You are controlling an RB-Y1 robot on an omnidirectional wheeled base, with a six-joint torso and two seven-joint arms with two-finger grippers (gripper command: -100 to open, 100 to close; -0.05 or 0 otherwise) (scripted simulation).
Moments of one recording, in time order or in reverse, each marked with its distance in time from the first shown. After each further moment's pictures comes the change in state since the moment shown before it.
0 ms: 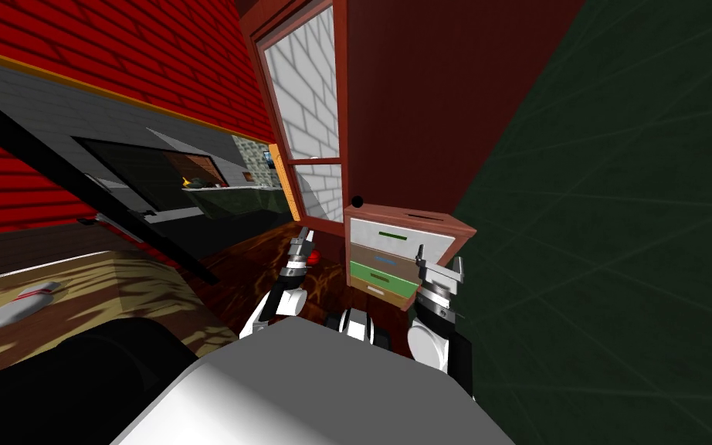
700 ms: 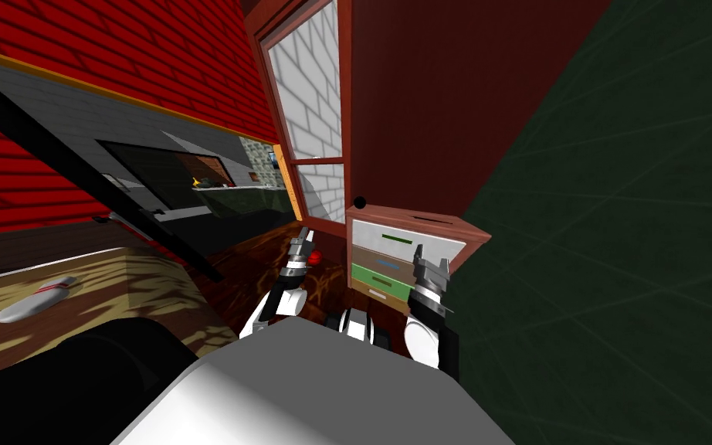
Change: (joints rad) left arm 0.000 0.000 0.000 0.000 0.000 0.000 0.000; right arm -0.035 0.013 0.068 0.015 -0.211 -0.032 -0.139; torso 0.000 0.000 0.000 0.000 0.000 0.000
